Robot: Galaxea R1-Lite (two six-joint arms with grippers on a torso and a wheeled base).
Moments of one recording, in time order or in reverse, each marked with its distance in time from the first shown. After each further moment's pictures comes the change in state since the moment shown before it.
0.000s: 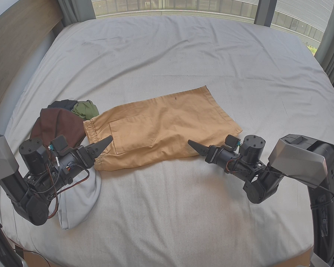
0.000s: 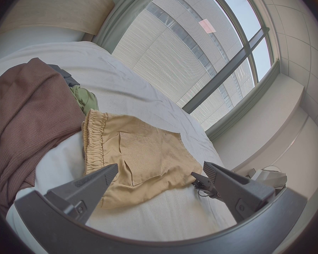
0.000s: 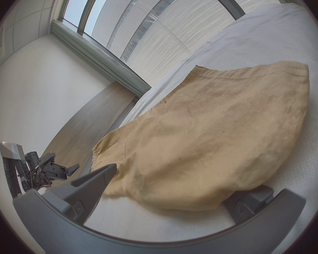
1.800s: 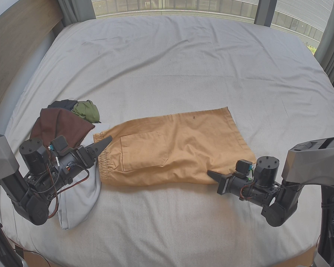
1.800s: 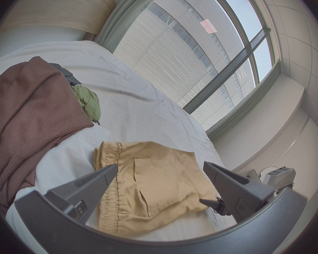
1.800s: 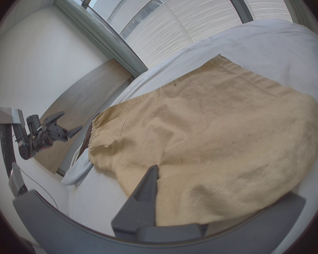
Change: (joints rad) left arm 0.005 0.006 -0.002 0.001 0.000 -0.006; right arm 0.034 -0.141 0.471 -0.113 -0.067 -0.198
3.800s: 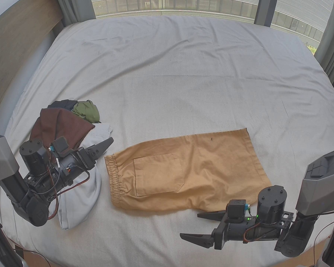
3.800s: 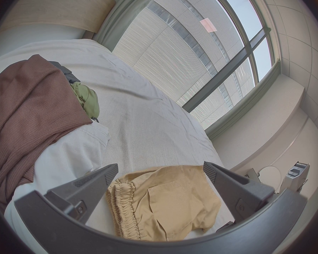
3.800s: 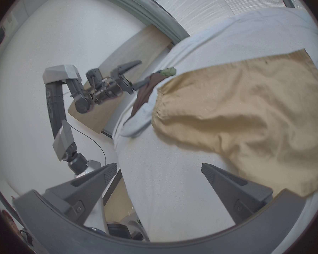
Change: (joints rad) left arm -0.007 -0.004 0.011 0.001 -0.006 0.000; right arm 0.294 -0.201 0.366 -0.006 0.122 -0.066
